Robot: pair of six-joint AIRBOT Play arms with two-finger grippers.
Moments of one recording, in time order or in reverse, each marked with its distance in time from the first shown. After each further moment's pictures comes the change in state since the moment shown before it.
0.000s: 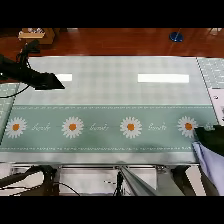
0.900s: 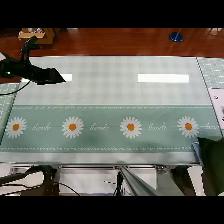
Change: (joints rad) left arm 0.002 -0.051 0.000 0.000 0.175 0.010; right arm -0.283 0.016 -0.433 -0.531 -0.137 0.002
